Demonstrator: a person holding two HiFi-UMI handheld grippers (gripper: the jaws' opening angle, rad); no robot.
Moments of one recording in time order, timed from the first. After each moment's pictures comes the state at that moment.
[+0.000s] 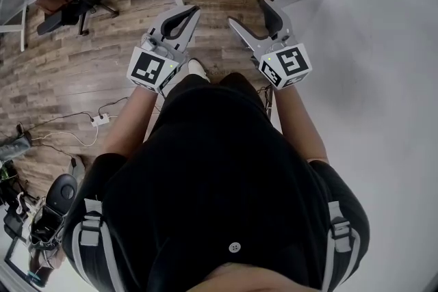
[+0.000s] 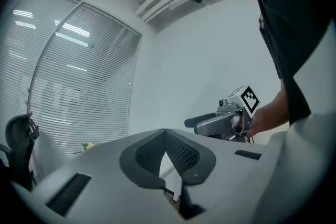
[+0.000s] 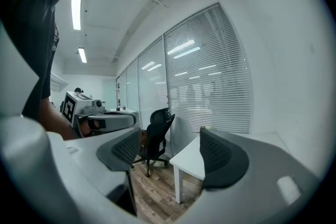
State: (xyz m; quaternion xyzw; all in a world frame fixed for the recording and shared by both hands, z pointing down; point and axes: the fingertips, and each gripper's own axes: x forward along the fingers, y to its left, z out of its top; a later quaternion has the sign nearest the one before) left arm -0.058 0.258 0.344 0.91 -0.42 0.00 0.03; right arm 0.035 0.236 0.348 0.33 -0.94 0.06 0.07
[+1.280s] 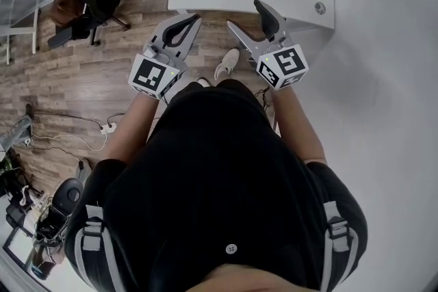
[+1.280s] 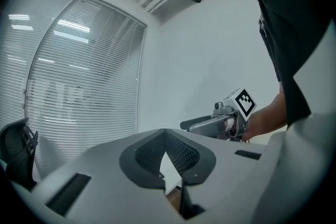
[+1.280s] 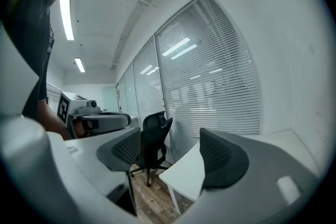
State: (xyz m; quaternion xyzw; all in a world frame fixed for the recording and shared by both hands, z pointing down) left arm -0.078 0.116 0.356 0.90 -0.44 0.04 0.04; right arm 0.009 0.077 0.370 0.31 -0.95 0.10 0.03
